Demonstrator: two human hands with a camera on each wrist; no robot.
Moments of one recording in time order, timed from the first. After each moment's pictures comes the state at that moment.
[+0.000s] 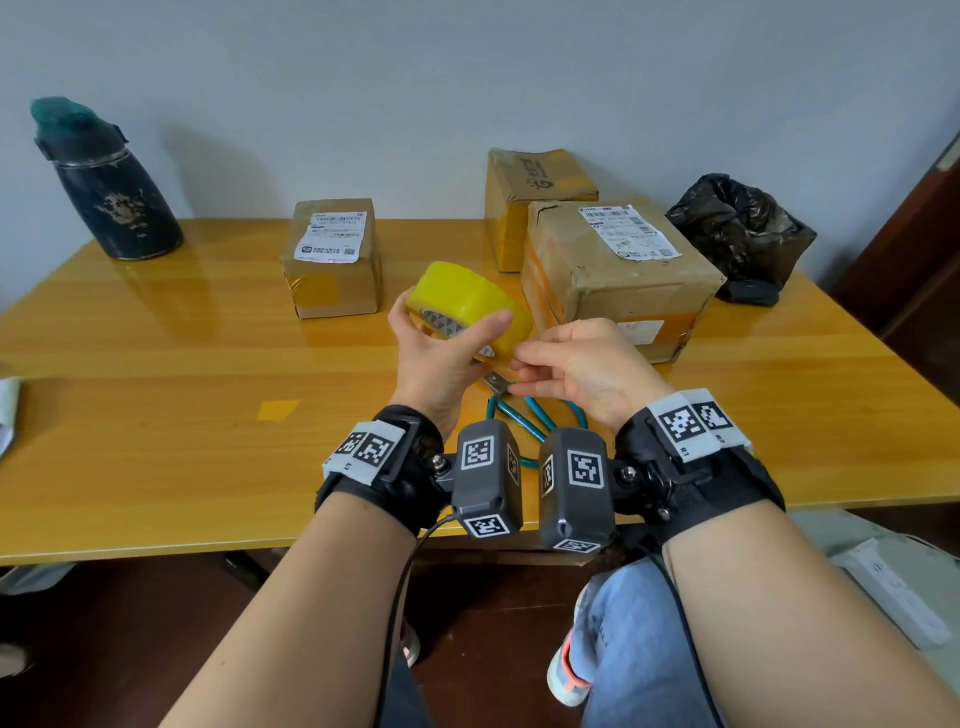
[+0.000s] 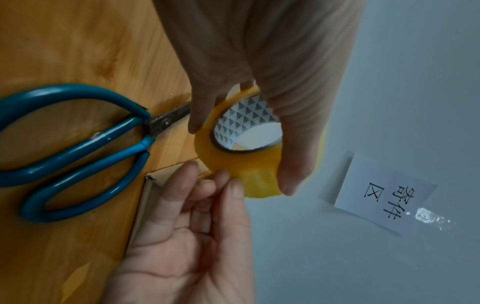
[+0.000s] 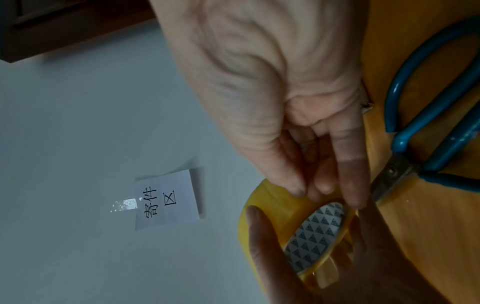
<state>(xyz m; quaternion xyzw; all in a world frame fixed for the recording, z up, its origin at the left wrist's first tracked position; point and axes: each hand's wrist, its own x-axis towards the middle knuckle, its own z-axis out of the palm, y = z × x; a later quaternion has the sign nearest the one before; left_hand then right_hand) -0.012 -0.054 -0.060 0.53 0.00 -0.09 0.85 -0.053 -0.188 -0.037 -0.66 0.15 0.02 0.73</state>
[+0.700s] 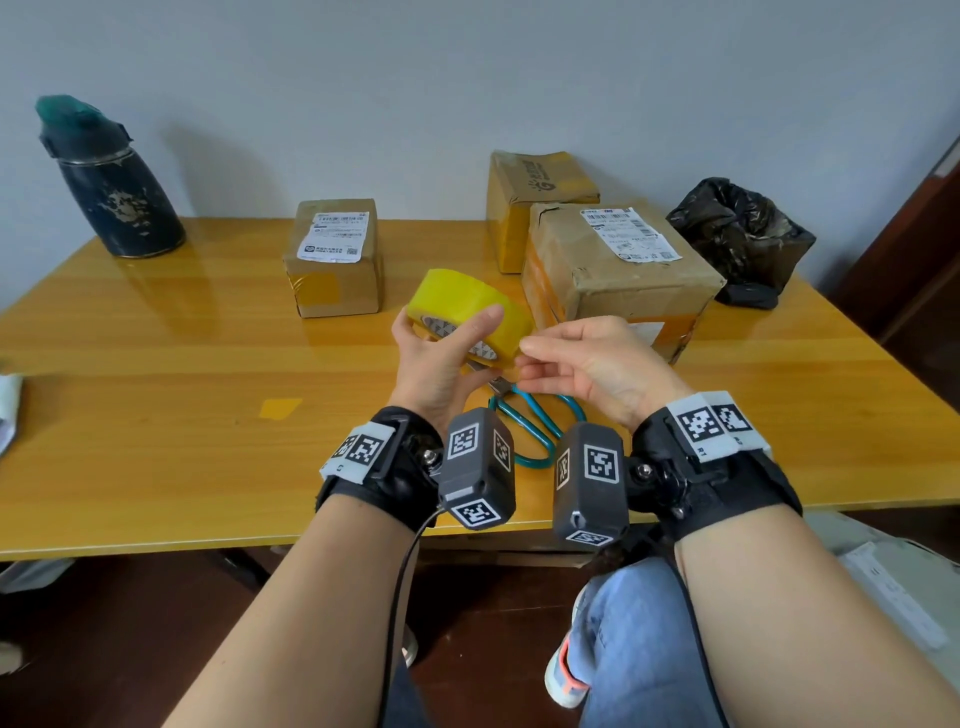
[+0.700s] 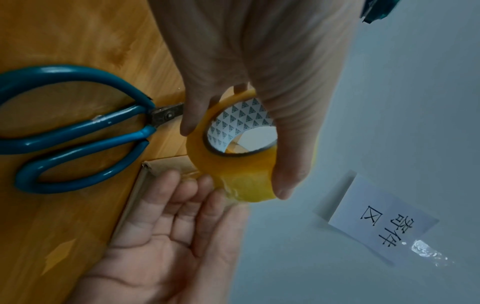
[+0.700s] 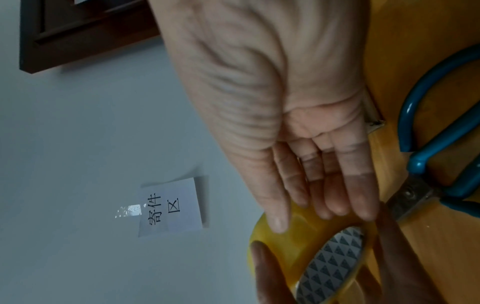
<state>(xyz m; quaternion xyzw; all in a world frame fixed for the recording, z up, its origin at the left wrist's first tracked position) -0.010 -0.050 -0.061 0.48 0.03 -0.15 0.87 -0.060 -0.195 -0.030 -0.67 0.13 0.03 0.73</state>
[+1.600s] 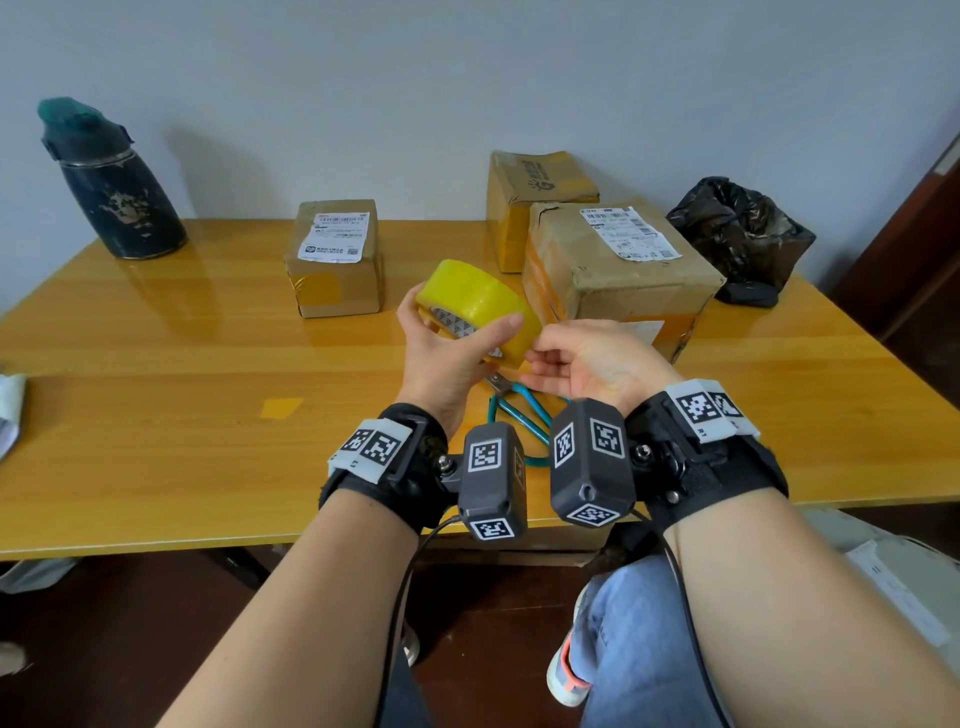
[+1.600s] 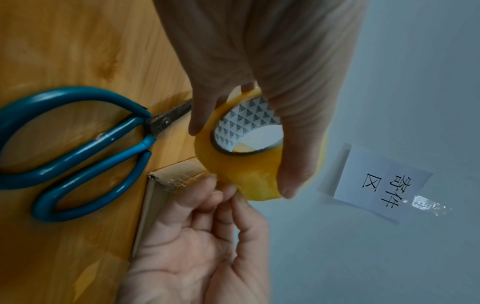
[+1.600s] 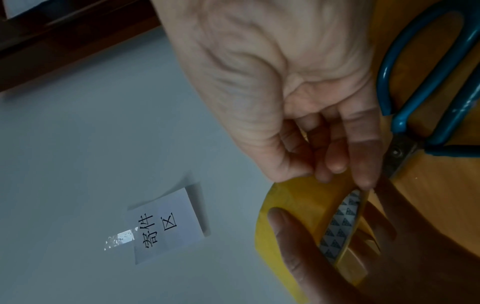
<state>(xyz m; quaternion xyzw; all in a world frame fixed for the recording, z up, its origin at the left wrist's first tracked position) -0.015 -0.056 -0.060 0.53 -0.02 -0.09 0.84 -0.051 -0.191 -0.025 -0.58 0.23 0.06 0.78</state>
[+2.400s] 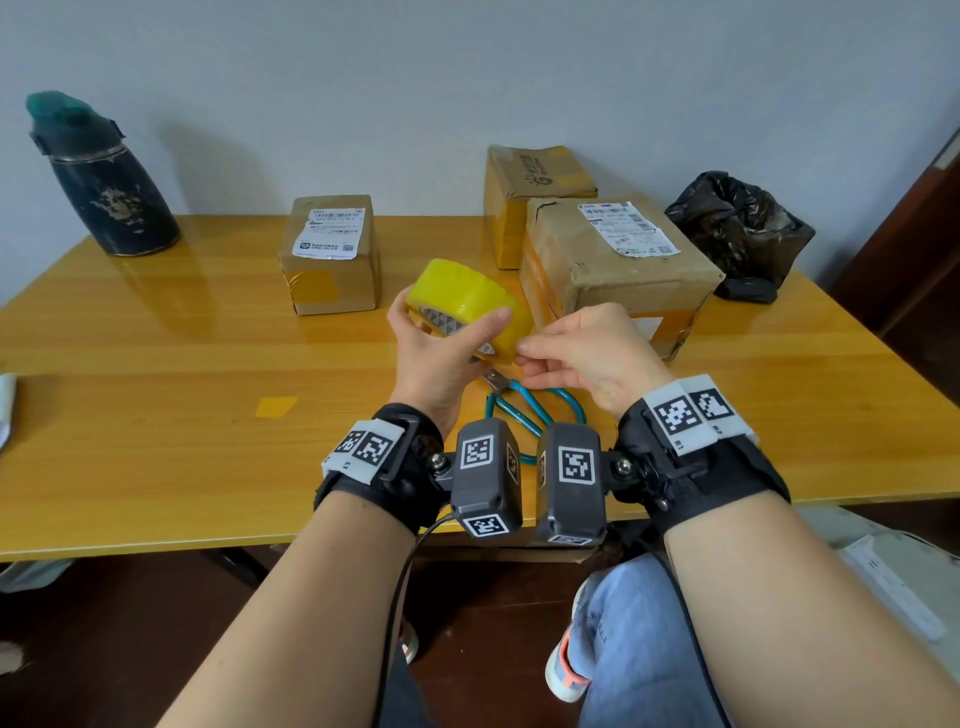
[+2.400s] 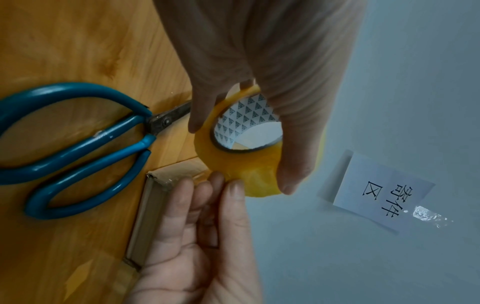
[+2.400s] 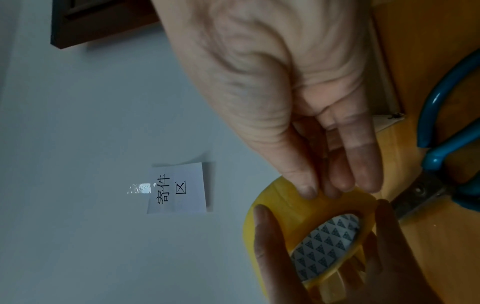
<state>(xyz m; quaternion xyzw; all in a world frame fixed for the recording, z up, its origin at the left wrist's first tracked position) -0.014 -0.055 -0.060 0.53 0.01 -0.09 0.84 -0.056 -0.188 -0.024 -0.73 0.17 0.00 0.66</state>
